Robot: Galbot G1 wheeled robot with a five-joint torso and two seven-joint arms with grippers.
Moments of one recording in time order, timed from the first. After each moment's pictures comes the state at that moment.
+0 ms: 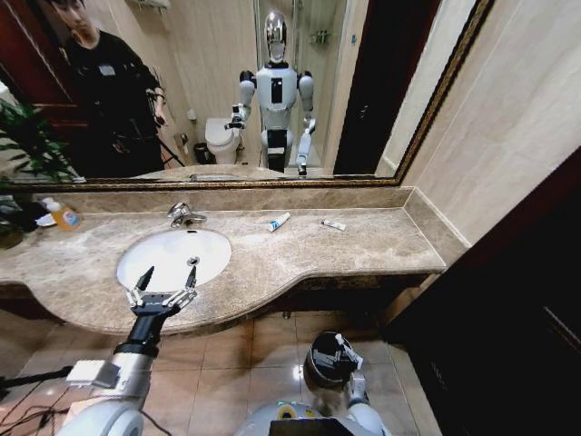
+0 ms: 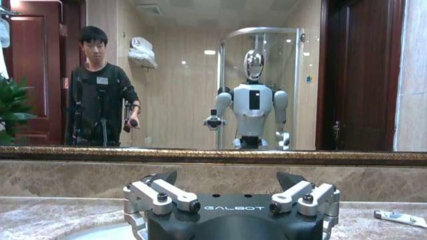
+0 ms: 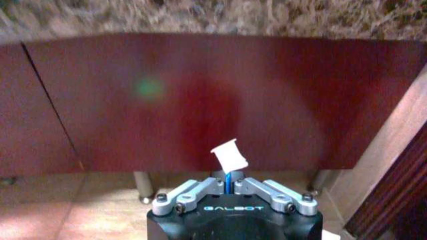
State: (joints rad) left arm 1.84 -1.36 -0.82 -2.47 -0.37 0.04 0.05; right arm -1.37 1.36 0.21 1.17 0.24 0.28 0.30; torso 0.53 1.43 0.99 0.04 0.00
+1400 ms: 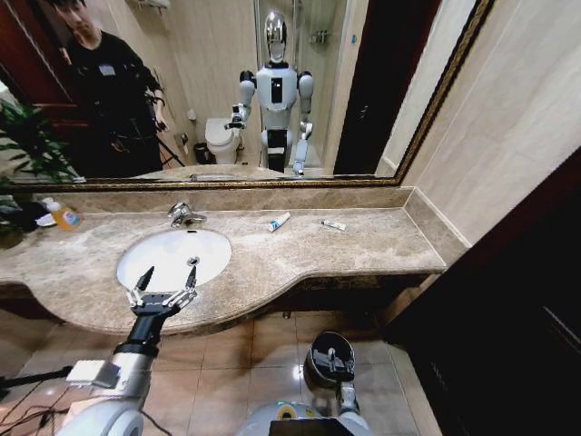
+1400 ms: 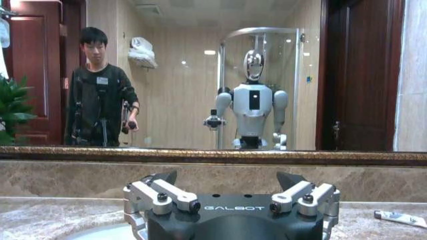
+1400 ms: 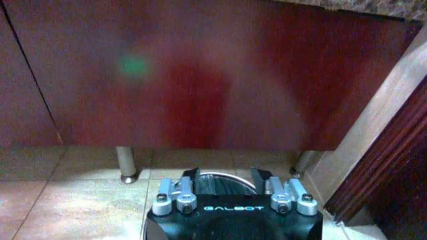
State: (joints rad) left arm 1.84 -1.36 -0.82 -2.47 -0.37 0.04 0.05; right arm -1.33 1.44 0.20 0.99 0.16 0.38 0.40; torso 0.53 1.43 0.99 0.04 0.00
